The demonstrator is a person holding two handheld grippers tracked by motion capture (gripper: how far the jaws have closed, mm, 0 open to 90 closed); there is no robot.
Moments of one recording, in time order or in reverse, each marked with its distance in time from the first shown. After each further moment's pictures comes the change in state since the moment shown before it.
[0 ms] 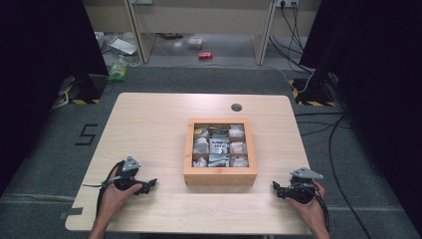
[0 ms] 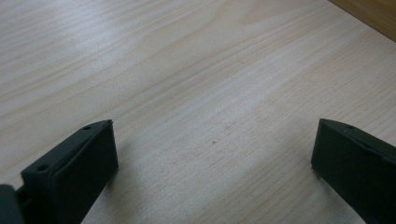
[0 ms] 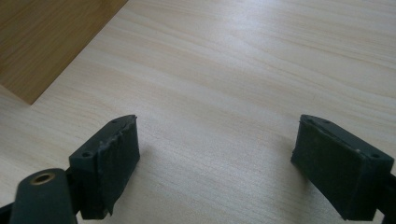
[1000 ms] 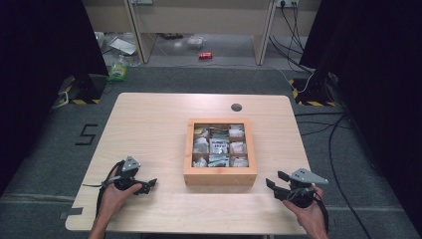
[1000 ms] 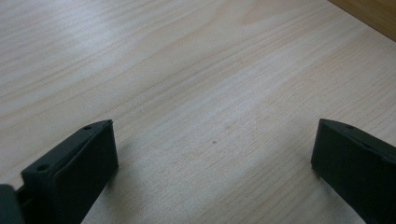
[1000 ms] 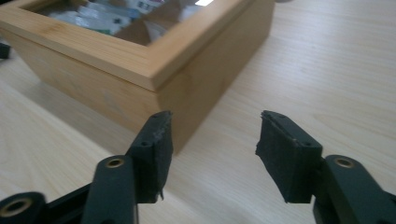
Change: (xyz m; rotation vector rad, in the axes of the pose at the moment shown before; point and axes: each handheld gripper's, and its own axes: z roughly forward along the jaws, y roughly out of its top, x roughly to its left) left arm 0.001 0.000 0.000 0.000 -0.005 0.004; right arm 0.038 0.021 -0.041 -0.188 0.206 -0.062
